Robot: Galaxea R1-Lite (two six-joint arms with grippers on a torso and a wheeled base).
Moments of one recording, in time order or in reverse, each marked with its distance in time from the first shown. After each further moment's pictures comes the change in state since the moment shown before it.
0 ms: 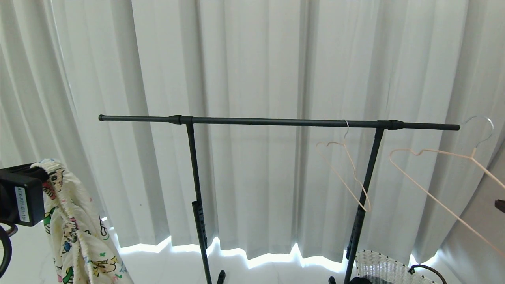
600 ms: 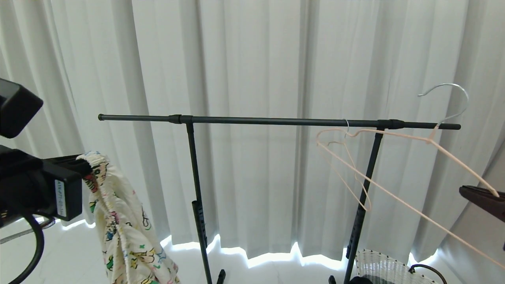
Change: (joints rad) left arm -0.195 0.090 -0.065 -0.004 0.005 -0.028; right arm 0.488 -0.136 -0.046 0.017 0.002 0.007
